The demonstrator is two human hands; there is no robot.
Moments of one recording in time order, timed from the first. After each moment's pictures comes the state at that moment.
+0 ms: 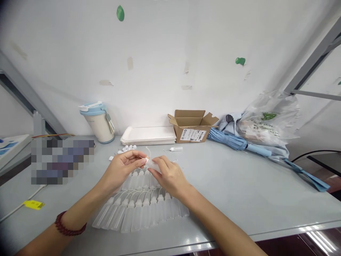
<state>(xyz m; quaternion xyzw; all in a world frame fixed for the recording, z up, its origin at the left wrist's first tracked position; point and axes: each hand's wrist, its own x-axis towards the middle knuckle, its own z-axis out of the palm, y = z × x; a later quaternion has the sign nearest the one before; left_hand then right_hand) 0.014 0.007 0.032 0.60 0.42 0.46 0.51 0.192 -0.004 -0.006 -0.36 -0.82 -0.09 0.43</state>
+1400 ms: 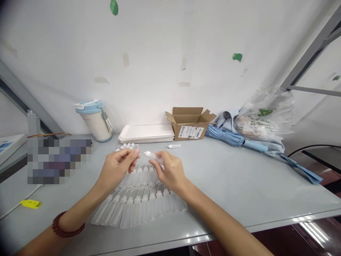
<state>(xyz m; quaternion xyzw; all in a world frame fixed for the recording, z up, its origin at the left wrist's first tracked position) 0.019 -0.004 0.038 0.61 0.49 0.48 0.39 0.192 -0.008 -0.001 -0.45 -0.76 -0.03 0.47</state>
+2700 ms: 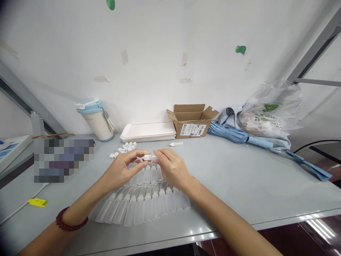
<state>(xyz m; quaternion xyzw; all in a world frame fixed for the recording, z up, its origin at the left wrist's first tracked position) 0.008 0.004 0.033 0.79 0.40 0.35 0.32 0.200 0.001 -0.003 -0.32 -0.82 -0.15 0.46</state>
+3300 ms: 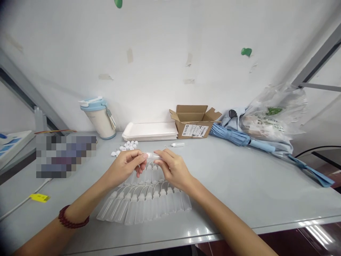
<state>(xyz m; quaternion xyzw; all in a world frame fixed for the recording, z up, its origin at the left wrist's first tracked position) 0.014 0.001 0.038 0.66 0.42 0.36 0.50 0.201 -0.005 0.007 -0.34 -0.83 0.04 0.45</state>
